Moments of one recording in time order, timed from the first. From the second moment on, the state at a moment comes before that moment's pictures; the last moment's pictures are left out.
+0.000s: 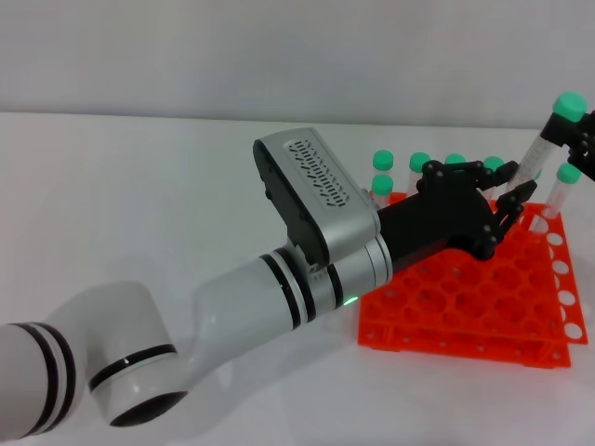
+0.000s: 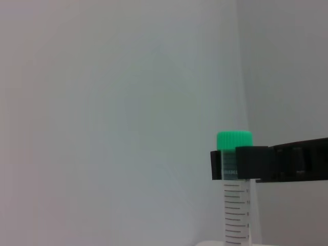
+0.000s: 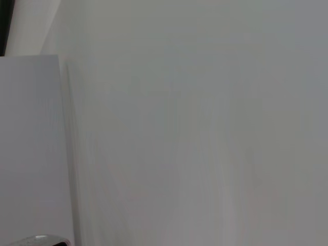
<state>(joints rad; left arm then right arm) -0.88 -2.11 2.84 0.46 -0.84 0.93 -0.21 0.48 1.97 -0.76 -0.53 1.78 1.65 -1.97</state>
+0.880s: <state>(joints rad) -0.69 -2.11 2.74 0.48 -0.85 0.94 -0.01 0.47 1.97 -0.73 -0.54 1.80 1.65 -1.97</state>
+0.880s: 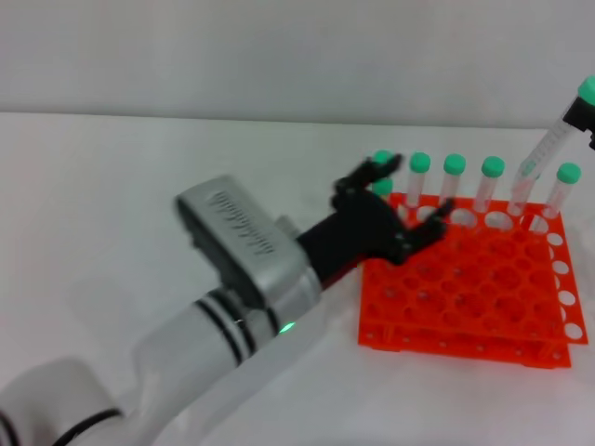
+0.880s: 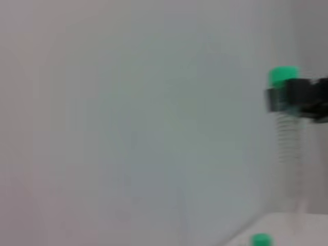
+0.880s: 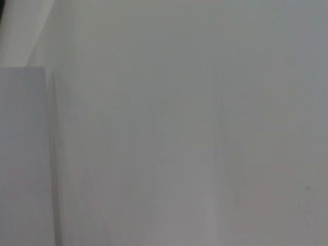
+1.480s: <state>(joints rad) -0.27 -2.10 2.51 0.37 -0.97 1.30 -0.10 0.57 2.02 -0.92 -0.47 1.83 1.45 -2.14</state>
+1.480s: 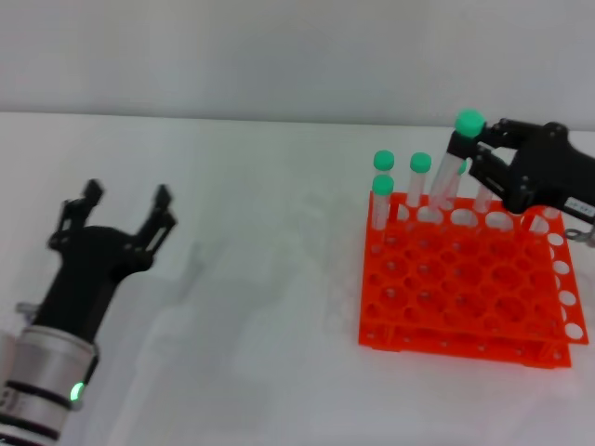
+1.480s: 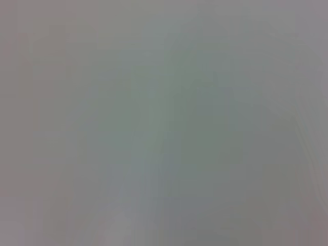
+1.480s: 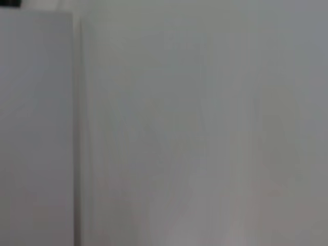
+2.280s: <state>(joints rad) -0.29 -2.09 2.50 0.30 -1.01 1.30 -0.21 0.69 2.03 -0.99 -0.30 1.85 1.26 -2.28</state>
